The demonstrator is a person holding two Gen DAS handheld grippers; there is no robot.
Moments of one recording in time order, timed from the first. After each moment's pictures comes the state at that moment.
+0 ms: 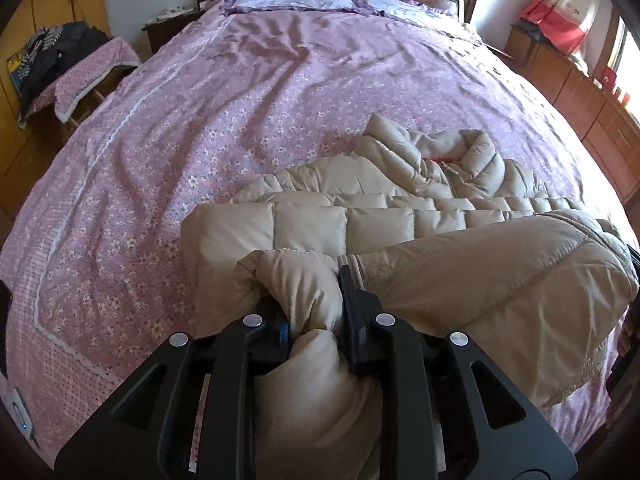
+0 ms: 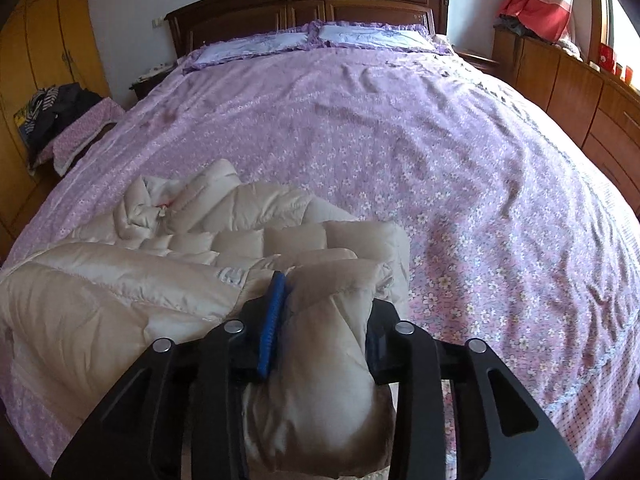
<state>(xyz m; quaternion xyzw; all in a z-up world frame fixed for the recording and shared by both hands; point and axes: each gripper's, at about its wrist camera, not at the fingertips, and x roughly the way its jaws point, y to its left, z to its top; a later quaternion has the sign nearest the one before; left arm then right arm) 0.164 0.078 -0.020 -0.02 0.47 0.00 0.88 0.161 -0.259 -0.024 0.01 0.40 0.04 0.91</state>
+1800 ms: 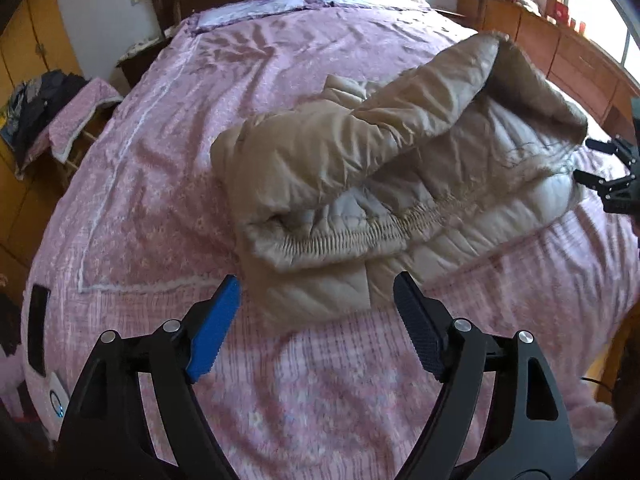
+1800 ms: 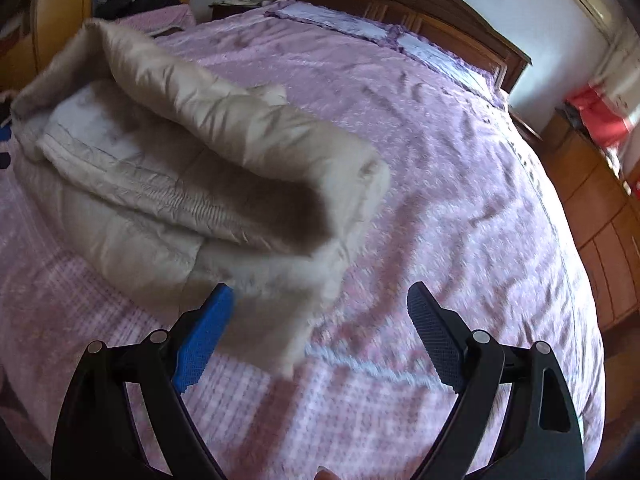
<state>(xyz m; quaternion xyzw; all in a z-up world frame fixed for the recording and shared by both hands) 0.040 0.076 -0.006 0.08 0.46 -0.05 0.88 0.078 -0.267 -0.029 -0.21 0.40 0.12 0.88</state>
